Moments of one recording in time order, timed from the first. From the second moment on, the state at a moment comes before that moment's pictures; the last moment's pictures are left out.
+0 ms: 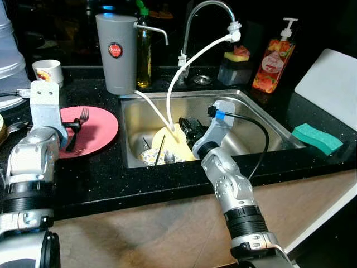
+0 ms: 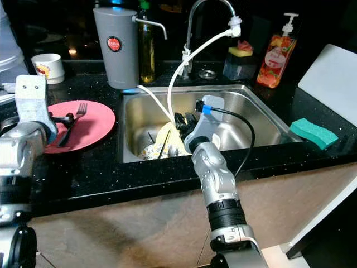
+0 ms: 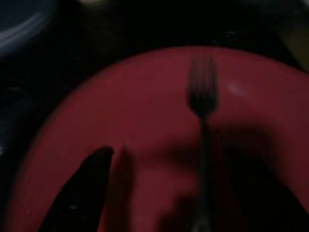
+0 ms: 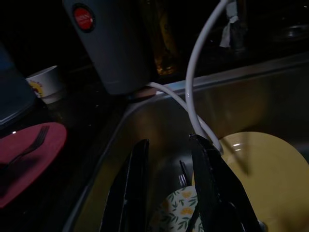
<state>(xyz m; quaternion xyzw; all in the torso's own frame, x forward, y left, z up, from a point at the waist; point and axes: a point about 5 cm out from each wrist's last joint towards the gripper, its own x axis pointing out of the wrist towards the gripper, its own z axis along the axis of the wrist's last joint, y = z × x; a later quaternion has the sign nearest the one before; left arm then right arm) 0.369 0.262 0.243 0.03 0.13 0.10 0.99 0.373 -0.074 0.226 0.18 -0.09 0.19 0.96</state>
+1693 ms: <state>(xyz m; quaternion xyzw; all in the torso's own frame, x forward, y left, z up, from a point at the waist) 0.378 0.195 0.309 0.00 -0.06 -0.22 0.97 0.373 -0.067 0.238 0.22 -0.09 0.22 0.95</state>
